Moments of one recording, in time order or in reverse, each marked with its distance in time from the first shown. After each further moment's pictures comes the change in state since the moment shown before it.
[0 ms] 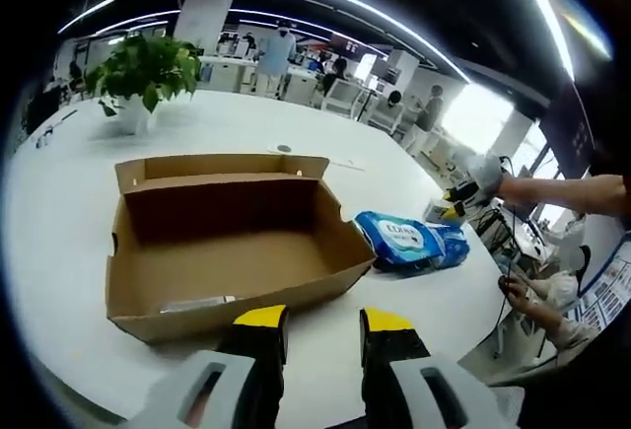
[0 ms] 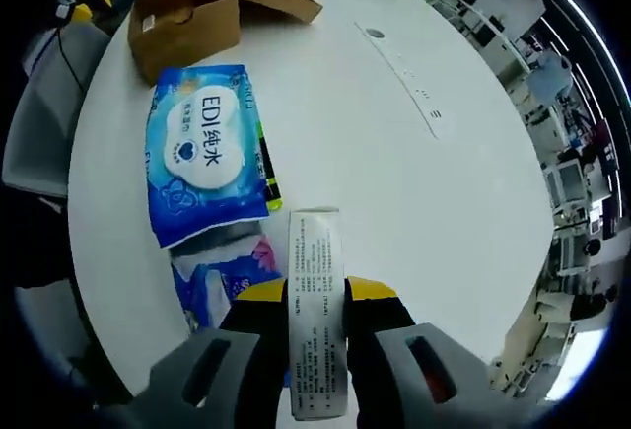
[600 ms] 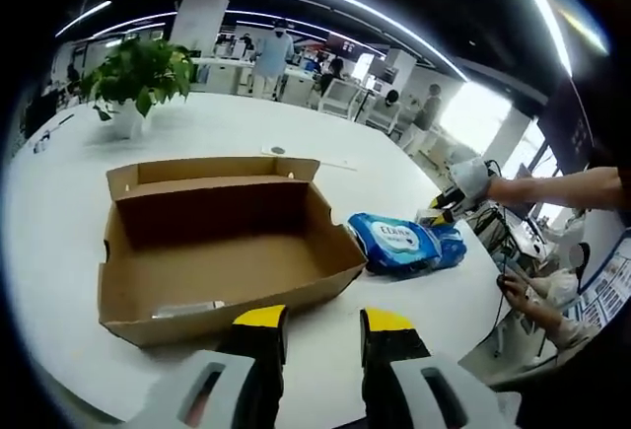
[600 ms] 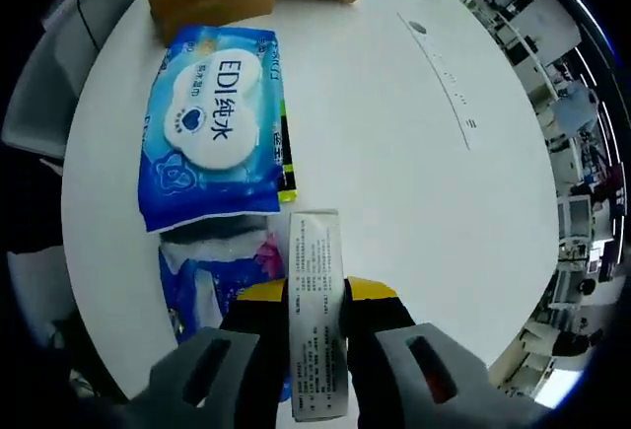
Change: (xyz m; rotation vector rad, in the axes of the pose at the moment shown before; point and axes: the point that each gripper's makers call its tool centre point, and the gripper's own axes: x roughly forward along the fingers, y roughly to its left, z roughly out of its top) left arm 0.005 -0.012 0.002 0.015 0.005 -0.007; right arm 0.022 0.005 0.001 -0.106 0.039 0.036
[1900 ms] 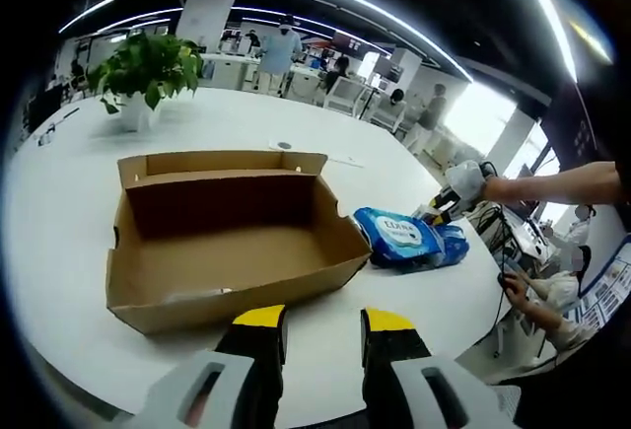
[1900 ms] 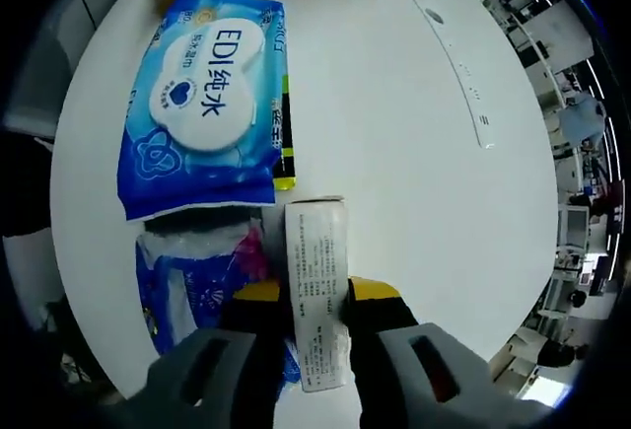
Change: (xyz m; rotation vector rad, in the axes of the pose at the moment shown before) left arm -0.009 0.007 -0.005 -0.015 0.005 0.011; right arm 0.014 -0.005 -0.006 -0.055 0.071 -0.014
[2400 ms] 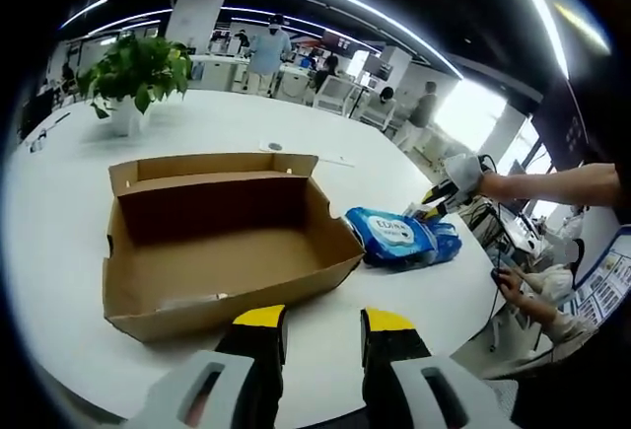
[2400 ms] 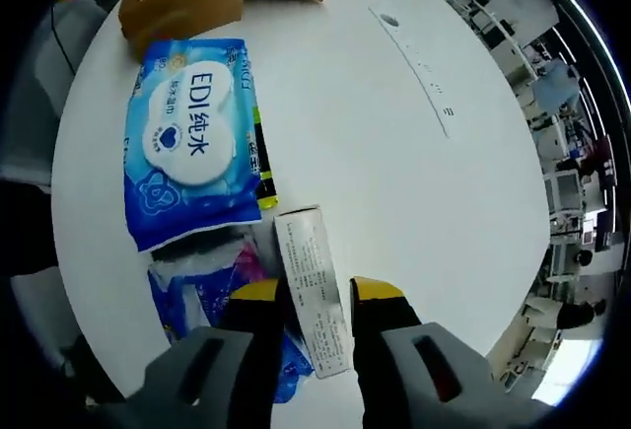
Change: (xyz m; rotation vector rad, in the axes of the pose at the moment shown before) left arm -0.002 -0.002 0.002 0.022 0.007 -0.043; right arm -0.024 -0.005 0.004 0.172 -0.055 -0.057
